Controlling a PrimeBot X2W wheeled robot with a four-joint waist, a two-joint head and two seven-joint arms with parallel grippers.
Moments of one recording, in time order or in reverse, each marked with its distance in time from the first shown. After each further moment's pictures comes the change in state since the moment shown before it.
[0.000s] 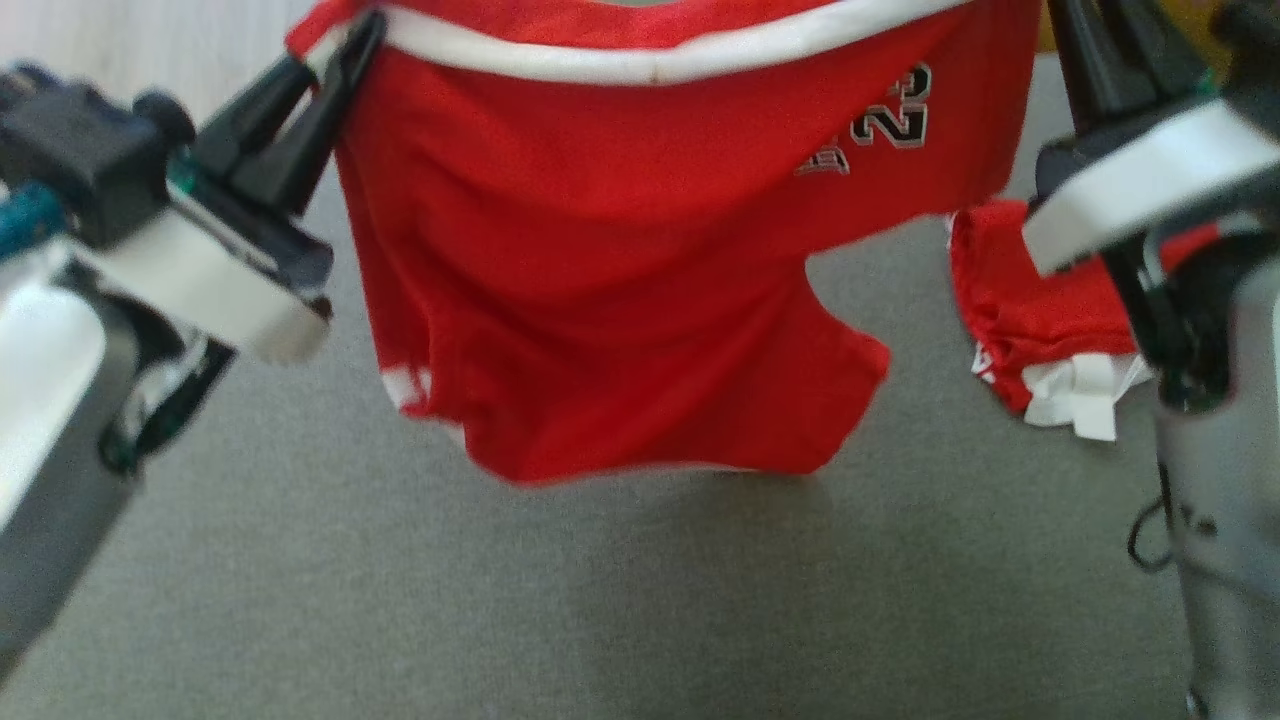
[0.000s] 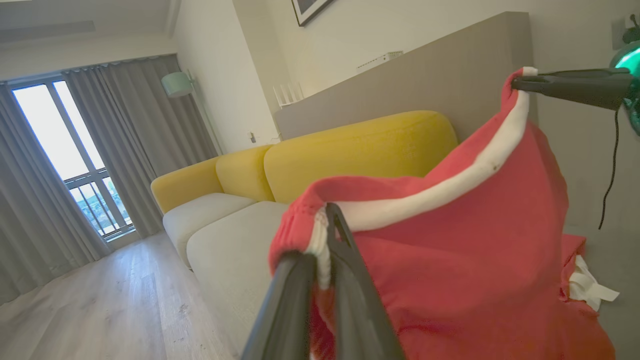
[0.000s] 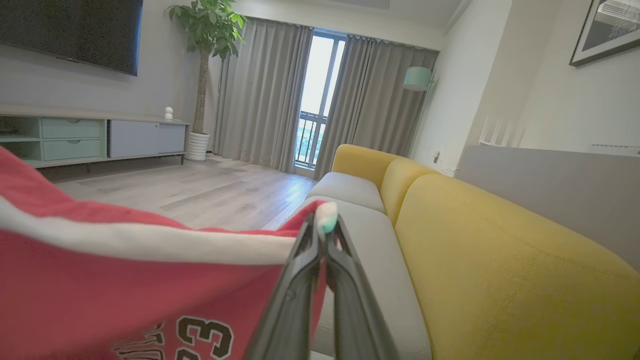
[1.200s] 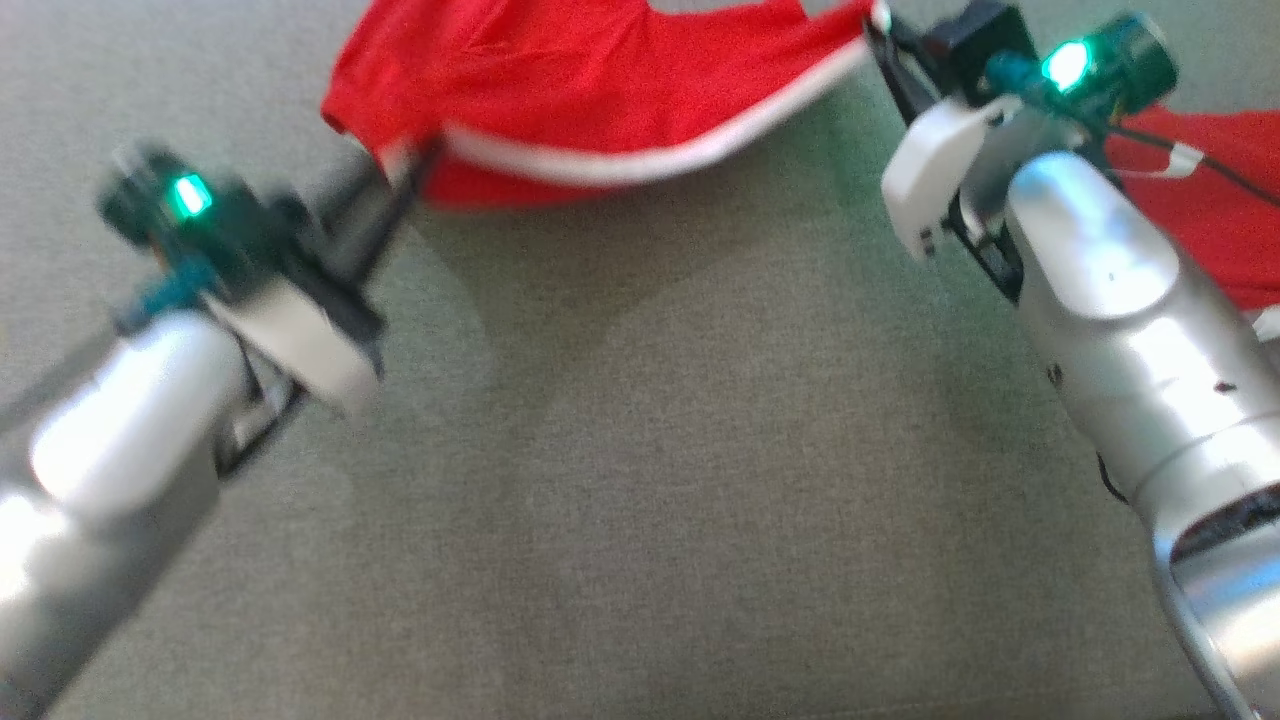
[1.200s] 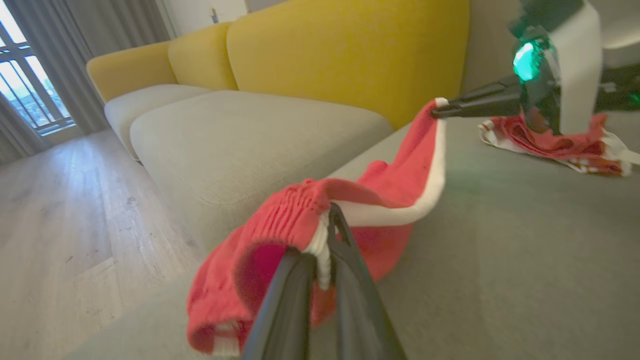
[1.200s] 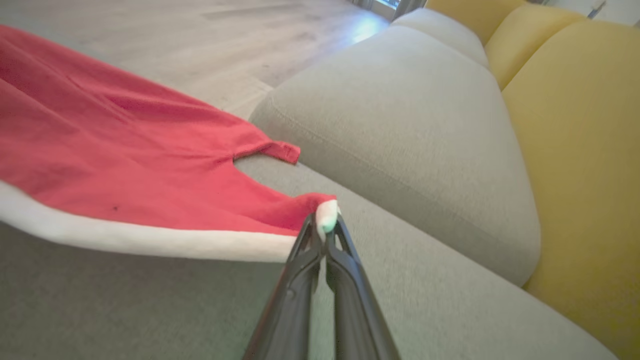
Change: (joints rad) left arm -0.166 -0.096 -0.374 0.504 -0.014 -0.078 -0.354; right arm -0.510 0.067 0.432 1.246 -0.048 0.000 -0.513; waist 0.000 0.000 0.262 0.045
